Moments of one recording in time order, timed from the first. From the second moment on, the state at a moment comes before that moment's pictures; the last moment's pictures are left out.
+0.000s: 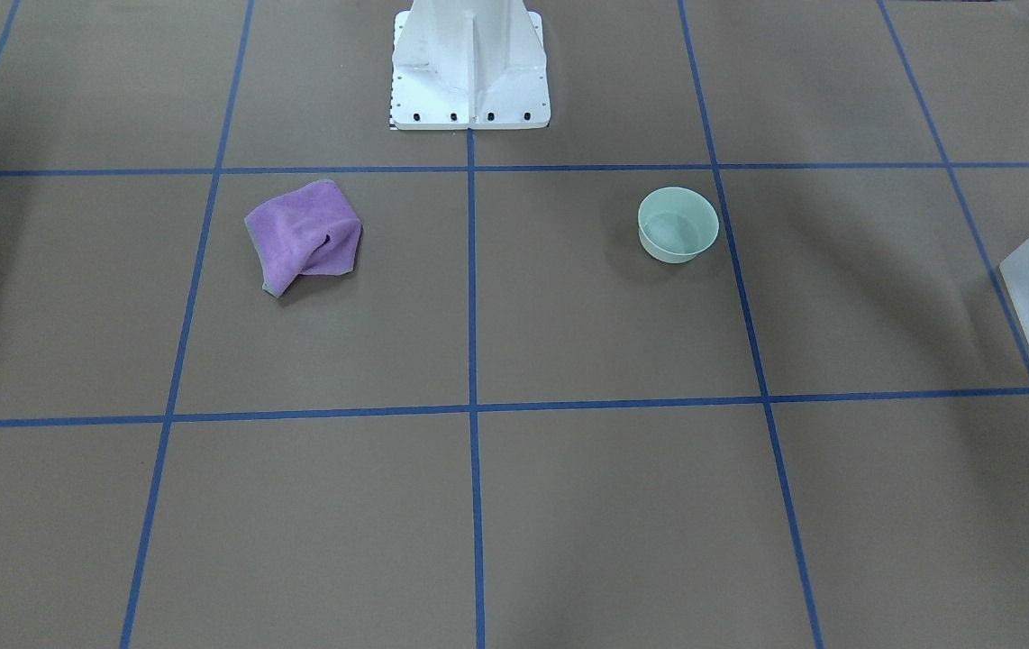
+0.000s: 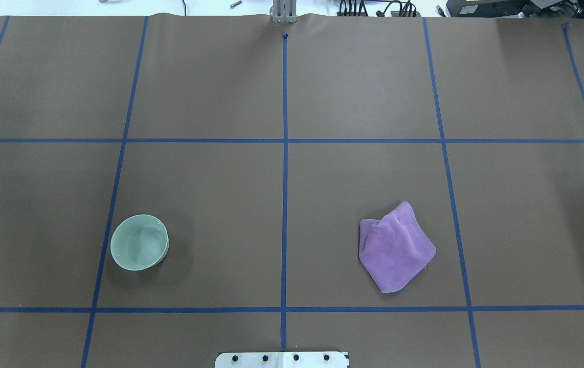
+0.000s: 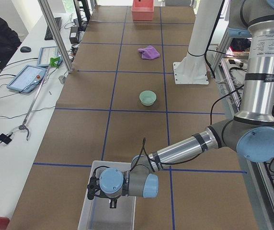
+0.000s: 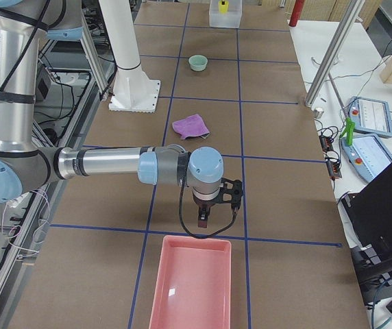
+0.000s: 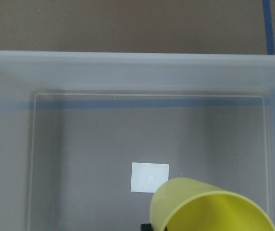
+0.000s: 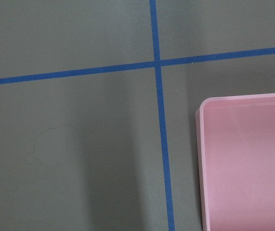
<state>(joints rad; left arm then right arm) -1.60 -1.63 -1.07 -2.09 -2.41 -0.05 1.62 -1.73 1.82 -1.67 2.44 0.07</state>
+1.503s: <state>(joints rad) -1.62 -1.64 -1.49 -1.80 -2.45 -0.11 1.62 -1.73 1.83 -1.67 2.44 0.06</state>
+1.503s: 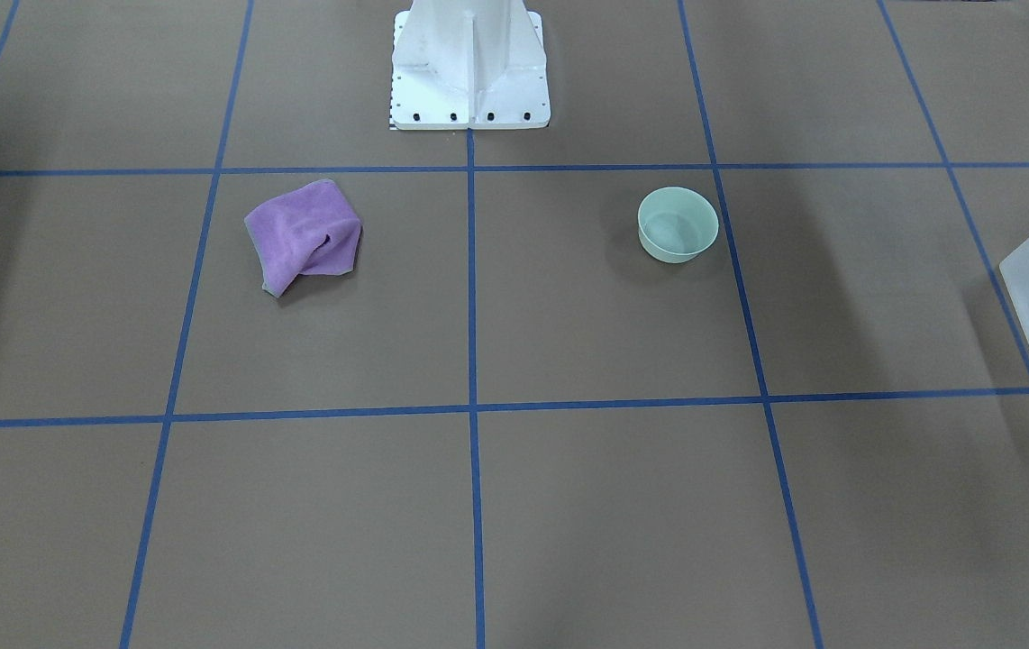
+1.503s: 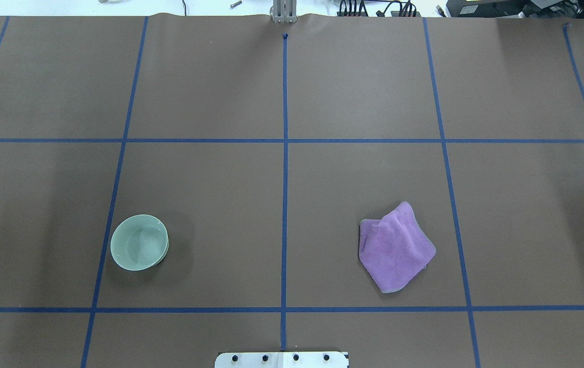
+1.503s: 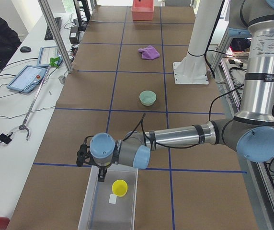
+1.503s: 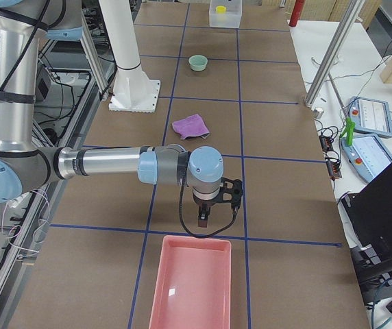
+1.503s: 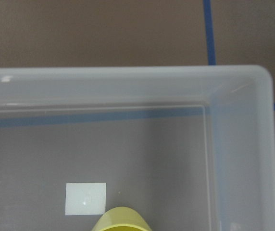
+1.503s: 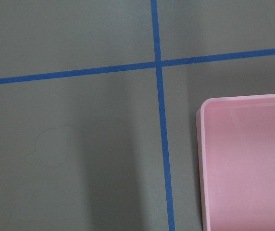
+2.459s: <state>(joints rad) -0.99 -1.65 -1.97 -1.89 -2.19 -1.19 1.62 -1.73 1.83 -1.67 2.42 0.07</state>
